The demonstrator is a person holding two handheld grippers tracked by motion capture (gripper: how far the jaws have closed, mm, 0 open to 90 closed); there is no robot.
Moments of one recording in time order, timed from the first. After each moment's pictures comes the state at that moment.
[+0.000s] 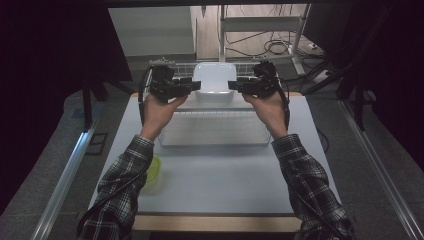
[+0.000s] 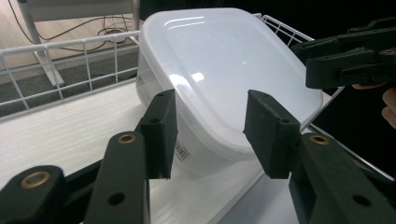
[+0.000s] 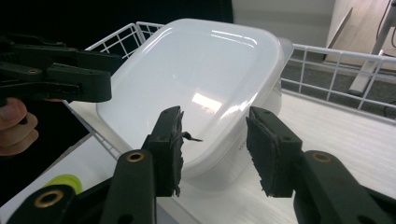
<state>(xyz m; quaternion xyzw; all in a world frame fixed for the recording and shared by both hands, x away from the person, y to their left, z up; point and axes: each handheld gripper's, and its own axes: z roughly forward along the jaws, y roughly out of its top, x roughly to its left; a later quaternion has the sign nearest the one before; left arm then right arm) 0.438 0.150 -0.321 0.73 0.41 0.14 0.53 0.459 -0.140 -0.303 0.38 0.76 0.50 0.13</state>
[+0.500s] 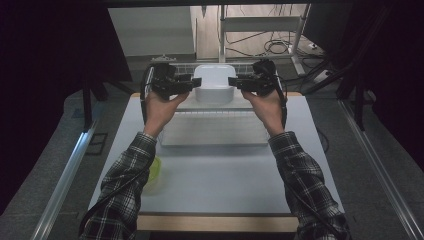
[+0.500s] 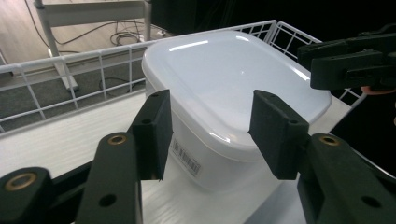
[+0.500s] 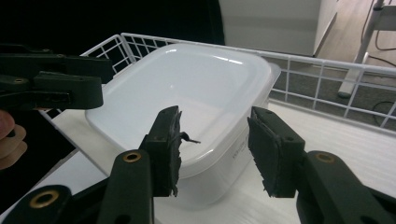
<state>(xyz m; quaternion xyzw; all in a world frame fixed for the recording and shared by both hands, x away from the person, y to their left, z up) 0.447 0.148 -0.320 0.73 0.42 0.16 0.52 0.469 -0.139 -0.305 0.40 0.75 0.51 0.14</state>
